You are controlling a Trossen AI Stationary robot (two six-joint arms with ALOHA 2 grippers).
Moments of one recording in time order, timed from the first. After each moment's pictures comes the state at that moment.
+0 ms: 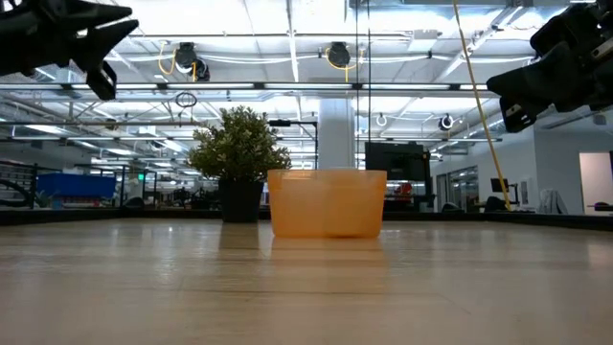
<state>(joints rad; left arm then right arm) -0.20 0.02 0.01 0.35 -0.19 -0.36 0.15 0.11 0.02 0.07 0.08 0.19</state>
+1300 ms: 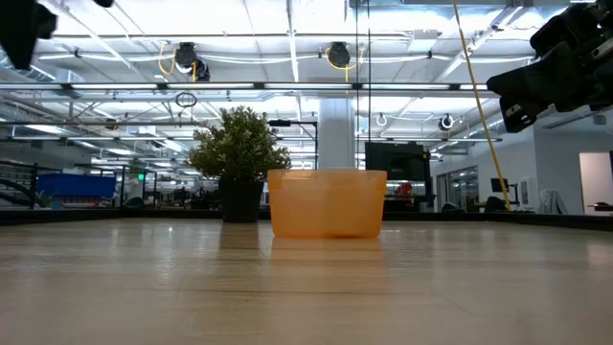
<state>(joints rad) -0.53 1.23 1.12 -1.19 -0.03 -1.25 0.15 0.11 0.02 0.07 0.08 0.19</state>
